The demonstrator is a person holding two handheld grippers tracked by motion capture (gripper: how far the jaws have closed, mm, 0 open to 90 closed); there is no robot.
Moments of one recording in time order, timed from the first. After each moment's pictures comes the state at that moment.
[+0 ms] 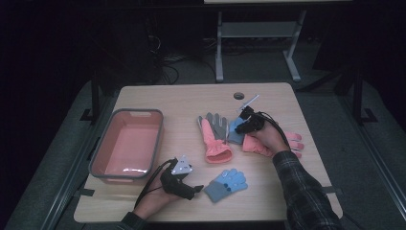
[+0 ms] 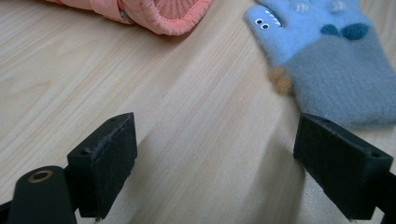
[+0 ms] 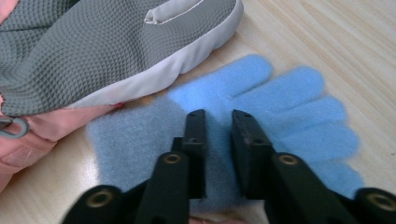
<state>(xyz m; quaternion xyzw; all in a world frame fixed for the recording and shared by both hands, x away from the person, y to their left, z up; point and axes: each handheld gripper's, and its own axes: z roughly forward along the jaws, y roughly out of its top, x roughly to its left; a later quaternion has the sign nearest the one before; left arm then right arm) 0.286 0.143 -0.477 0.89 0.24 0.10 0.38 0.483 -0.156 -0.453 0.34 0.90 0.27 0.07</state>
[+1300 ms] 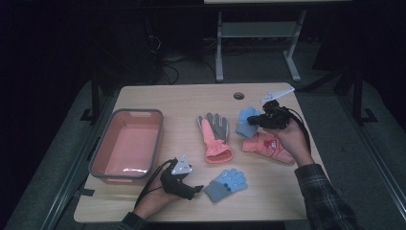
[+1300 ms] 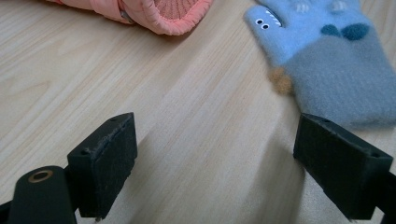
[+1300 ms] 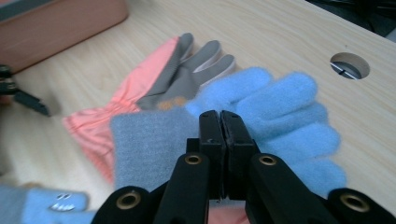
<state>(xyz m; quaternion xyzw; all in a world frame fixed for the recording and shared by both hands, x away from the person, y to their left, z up) 0.286 0.143 -0.477 0.89 0.24 0.10 0.38 0.412 -0.200 -0.362 0.34 0.85 0.39 0.10</state>
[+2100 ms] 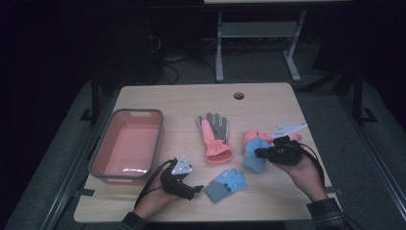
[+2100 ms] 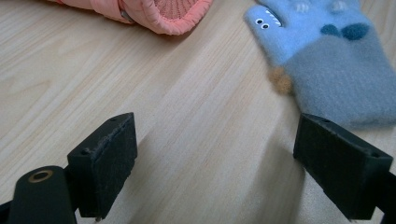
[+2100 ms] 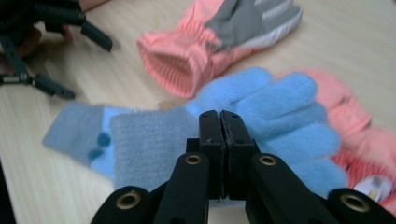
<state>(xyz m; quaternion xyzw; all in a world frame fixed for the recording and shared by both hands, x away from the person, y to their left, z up) 0.286 0.143 -0.478 0.89 0.24 0.10 0.38 0.317 -0.215 -0.393 0.35 0.86 0.38 0.07</state>
